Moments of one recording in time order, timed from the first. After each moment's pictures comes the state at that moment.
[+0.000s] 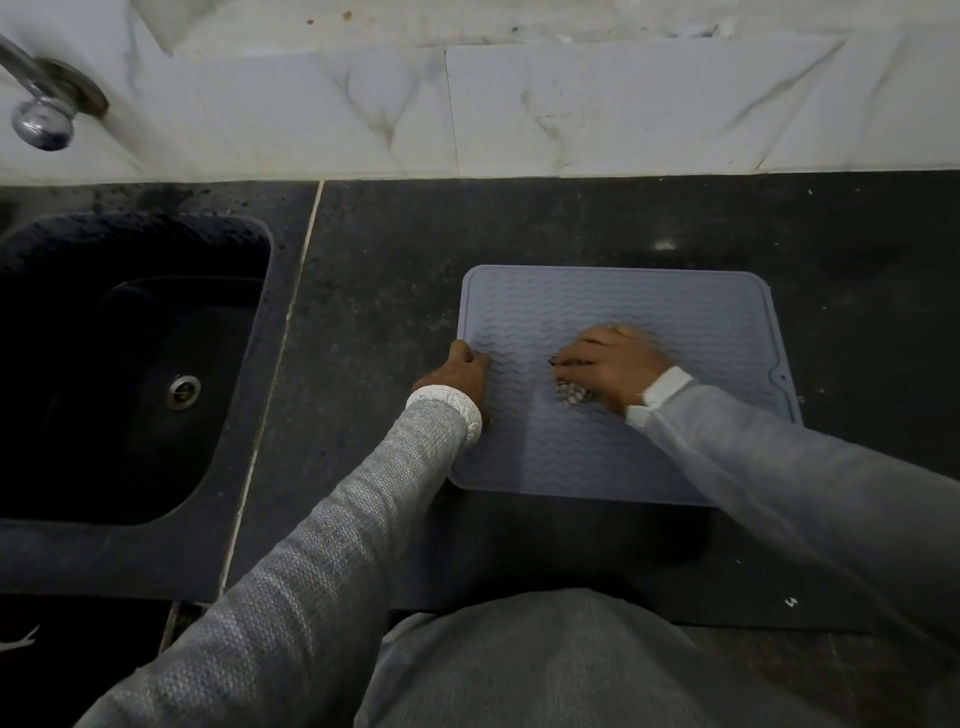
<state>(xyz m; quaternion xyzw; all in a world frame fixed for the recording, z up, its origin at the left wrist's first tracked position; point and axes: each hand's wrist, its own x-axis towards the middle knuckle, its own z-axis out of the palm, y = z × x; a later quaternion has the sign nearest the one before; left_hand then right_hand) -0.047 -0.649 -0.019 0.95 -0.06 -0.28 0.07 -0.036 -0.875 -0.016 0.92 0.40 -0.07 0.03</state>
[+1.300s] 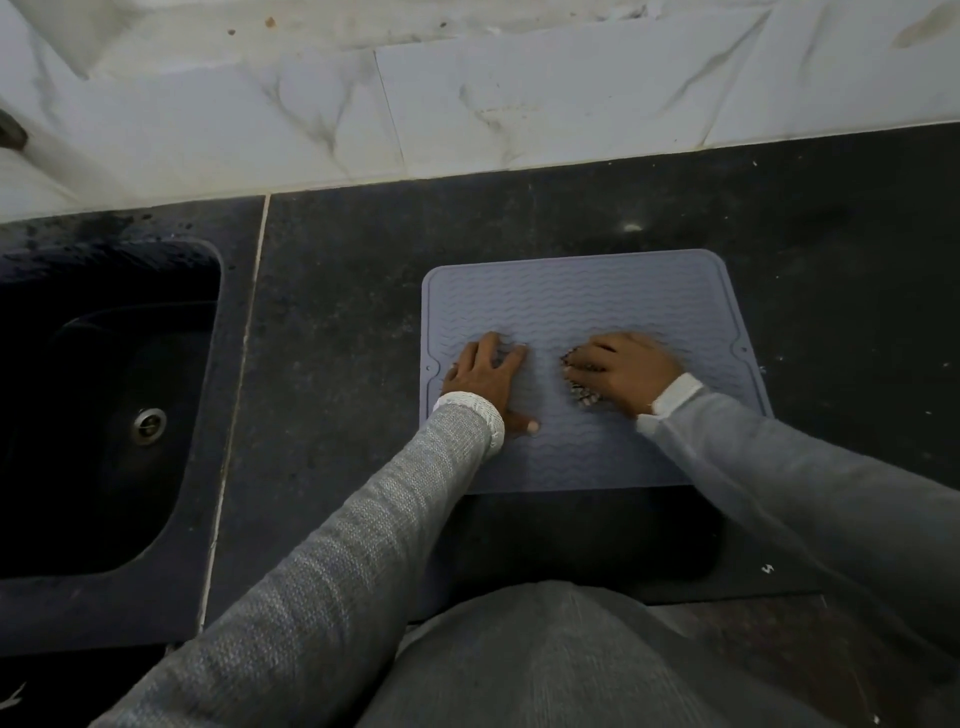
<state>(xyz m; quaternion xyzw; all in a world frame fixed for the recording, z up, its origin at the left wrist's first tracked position) -0.046 -0.707 -0.044 0.95 -0.17 -0.24 0.08 -0.066 -0.922 -0.029 0.94 0.32 -0.09 0.01</state>
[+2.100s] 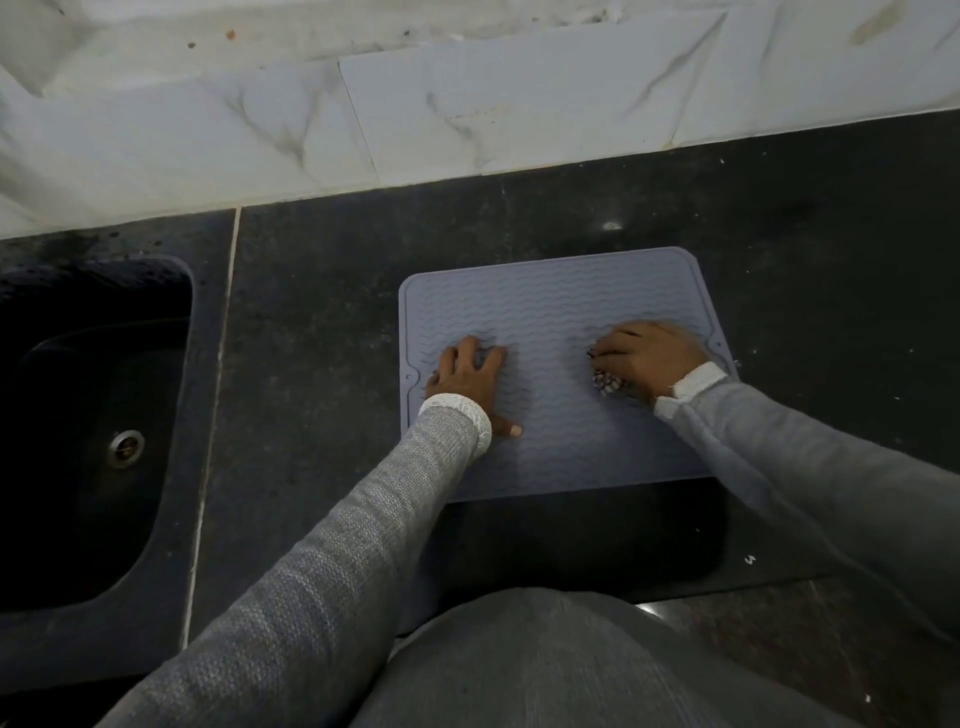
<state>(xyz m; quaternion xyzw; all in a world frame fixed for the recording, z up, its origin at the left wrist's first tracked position) -0.042 -0.714 -0.041 0.96 -0.15 -0.24 0.08 -0.061 -0.962 -0.026 0.96 0.23 -0.12 0.05</state>
